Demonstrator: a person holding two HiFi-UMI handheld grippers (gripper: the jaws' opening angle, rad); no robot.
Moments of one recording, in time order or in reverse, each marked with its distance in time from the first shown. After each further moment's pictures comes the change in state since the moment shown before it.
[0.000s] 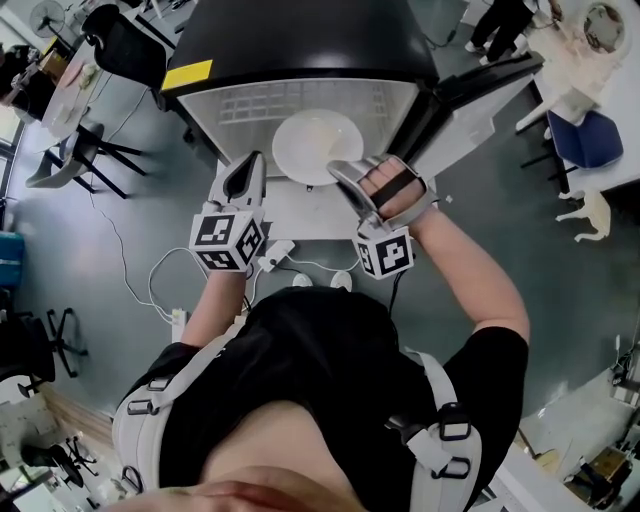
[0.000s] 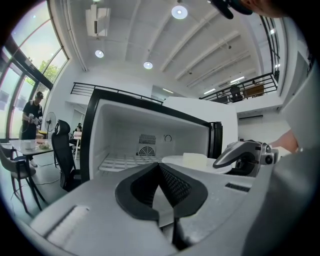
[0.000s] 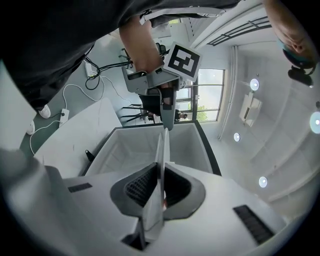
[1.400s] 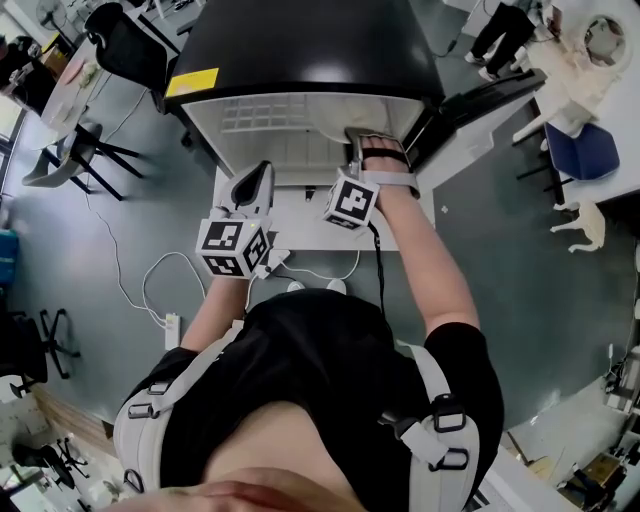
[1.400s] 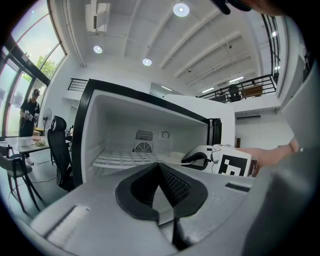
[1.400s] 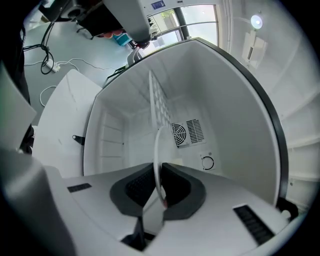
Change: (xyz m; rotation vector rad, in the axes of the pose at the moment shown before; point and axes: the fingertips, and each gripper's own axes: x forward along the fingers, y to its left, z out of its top) left arm 0.013 -0.004 -0.011 -0.008 0.032 -0.036; right arm 0.088 0.013 -0.110 0.284 0.550 0.118
